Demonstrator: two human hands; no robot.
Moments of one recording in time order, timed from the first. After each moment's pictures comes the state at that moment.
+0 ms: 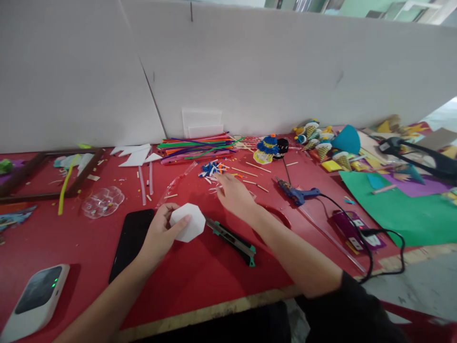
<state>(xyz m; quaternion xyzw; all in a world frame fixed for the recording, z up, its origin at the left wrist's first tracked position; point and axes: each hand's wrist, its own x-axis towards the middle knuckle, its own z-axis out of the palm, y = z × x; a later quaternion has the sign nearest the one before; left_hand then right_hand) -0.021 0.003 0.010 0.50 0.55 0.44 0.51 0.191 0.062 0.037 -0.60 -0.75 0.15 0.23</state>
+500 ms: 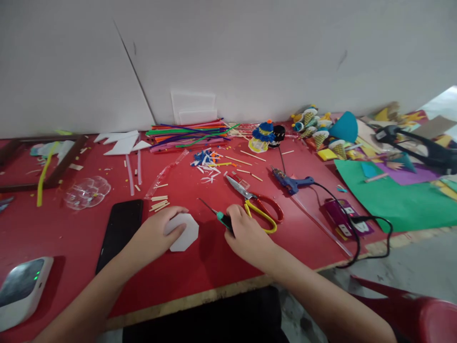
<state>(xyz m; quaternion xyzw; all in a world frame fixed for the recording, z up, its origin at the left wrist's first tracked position) -0.029 -0.006 0.021 0.78 0.52 0.16 0.30 0.217 -0.045 0.014 -0.64 -0.74 0.20 0.09</state>
